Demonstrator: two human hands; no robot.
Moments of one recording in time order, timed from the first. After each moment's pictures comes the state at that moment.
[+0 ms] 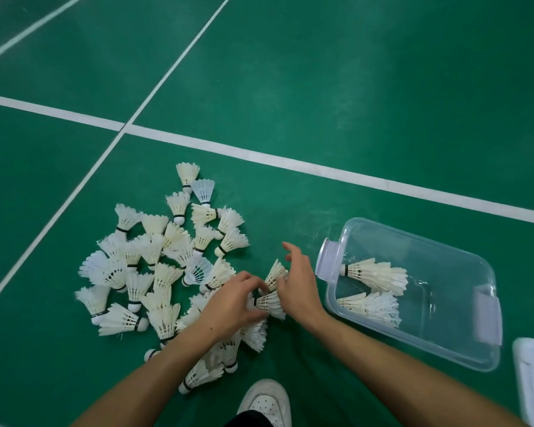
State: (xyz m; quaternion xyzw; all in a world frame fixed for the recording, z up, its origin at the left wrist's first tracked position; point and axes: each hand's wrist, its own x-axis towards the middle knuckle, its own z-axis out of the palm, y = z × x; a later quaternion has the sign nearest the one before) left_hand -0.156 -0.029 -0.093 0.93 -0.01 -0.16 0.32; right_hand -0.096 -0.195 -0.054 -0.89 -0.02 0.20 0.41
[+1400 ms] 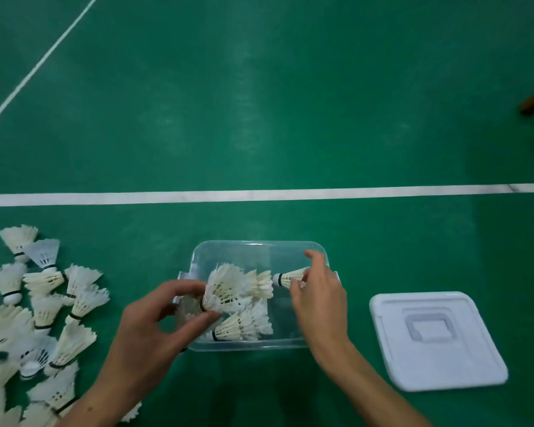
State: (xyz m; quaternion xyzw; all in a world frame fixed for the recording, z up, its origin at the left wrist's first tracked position) left_hand -0.128 -0.187 0.047 0.85 -0.08 0.01 0.52; right_hand -0.099 -0.444 -0.005 -0.96 0.15 -0.07 0.24
